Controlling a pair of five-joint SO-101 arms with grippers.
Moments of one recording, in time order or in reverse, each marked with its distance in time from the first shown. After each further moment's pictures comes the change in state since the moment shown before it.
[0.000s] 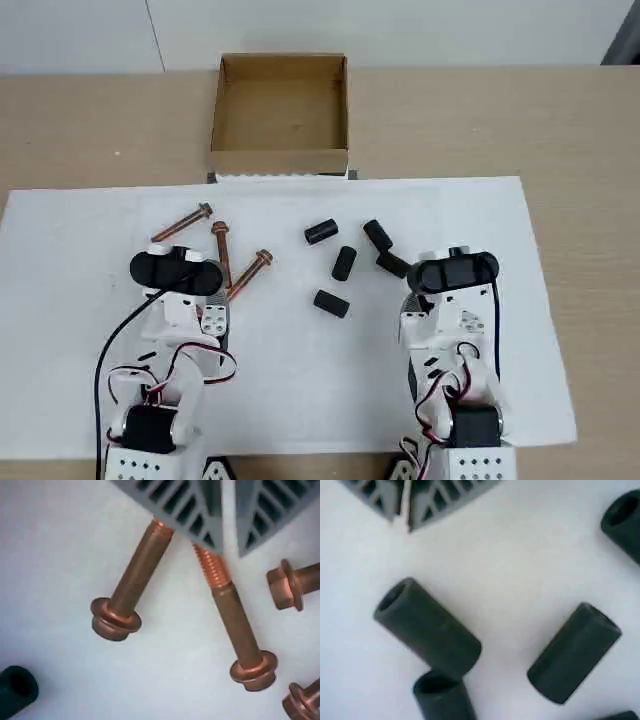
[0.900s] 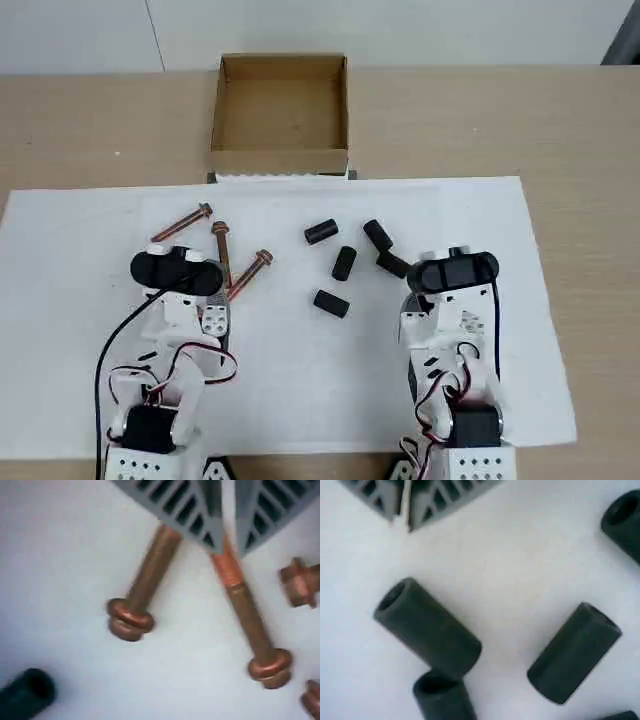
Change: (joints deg) left arm 1.9 0.0 0.0 0.0 -0.1; right arm 0.0 0.0 0.0 0.0 0.0
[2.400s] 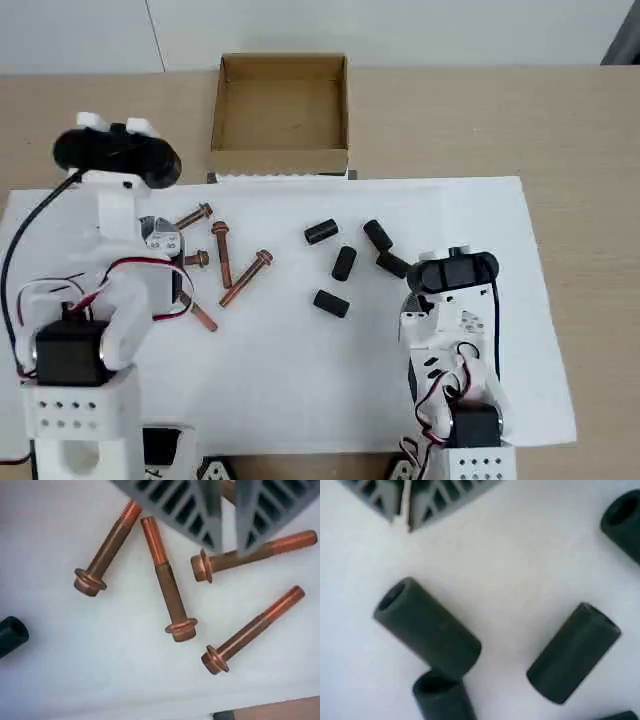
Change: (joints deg) left arm -8.6 53.3 -71.1 30.9 -2.7; right arm 0.0 0.0 0.0 0.0 0.0
